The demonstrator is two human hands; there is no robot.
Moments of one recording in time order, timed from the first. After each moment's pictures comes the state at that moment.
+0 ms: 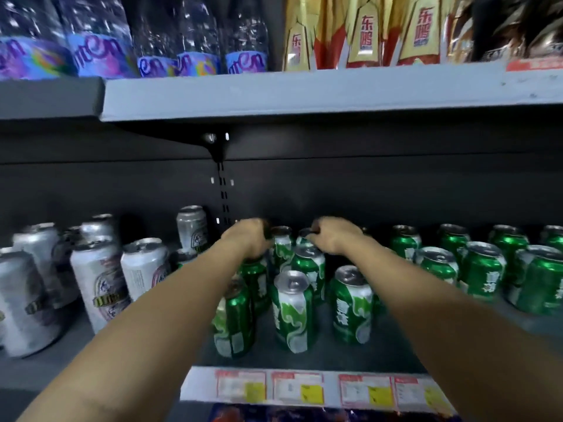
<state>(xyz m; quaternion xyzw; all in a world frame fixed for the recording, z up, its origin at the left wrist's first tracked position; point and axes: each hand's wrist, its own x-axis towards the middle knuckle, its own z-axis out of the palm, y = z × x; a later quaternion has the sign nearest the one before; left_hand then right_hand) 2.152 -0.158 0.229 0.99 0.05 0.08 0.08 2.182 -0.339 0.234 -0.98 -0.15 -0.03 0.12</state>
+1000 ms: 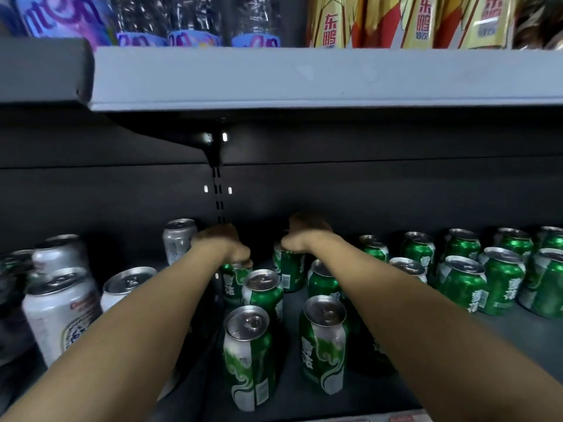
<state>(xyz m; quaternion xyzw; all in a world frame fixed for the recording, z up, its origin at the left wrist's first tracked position) 2.201 -0.086 0.233 0.99 0.10 0.01 0.08 2.212 -0.248 0.245 -0.98 -0.10 -0.05 0.14</state>
